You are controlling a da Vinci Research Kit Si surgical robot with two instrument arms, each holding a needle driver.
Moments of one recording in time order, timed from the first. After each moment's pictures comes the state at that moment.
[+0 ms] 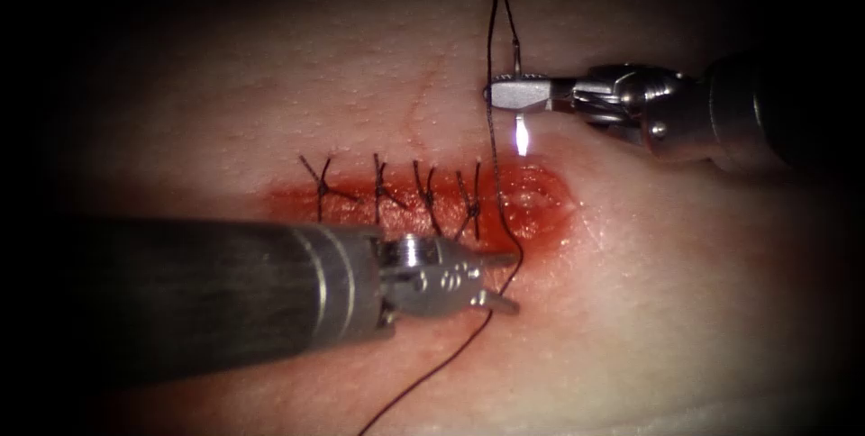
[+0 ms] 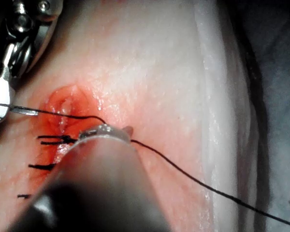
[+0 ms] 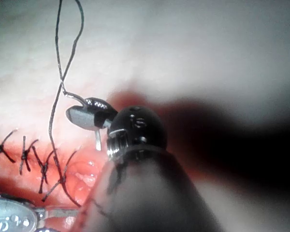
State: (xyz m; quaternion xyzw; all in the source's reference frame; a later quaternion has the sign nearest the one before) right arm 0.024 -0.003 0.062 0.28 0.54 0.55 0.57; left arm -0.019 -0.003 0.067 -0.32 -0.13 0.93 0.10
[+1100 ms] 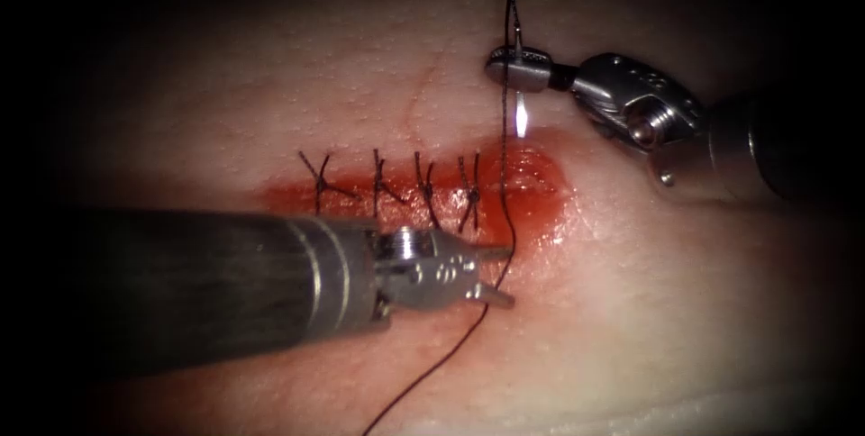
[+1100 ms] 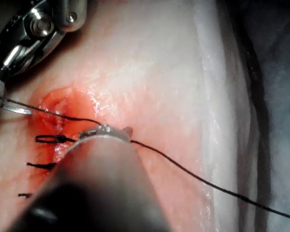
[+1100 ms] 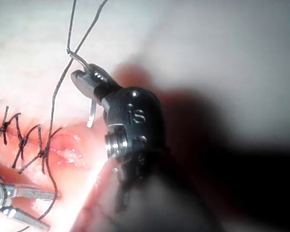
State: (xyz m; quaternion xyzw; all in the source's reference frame) right arm 0.022 0.000 0.064 0.12 0.56 0.56 0.60; left arm -0.020 -0.003 0.067 -0.32 -0.13 0.93 0.10
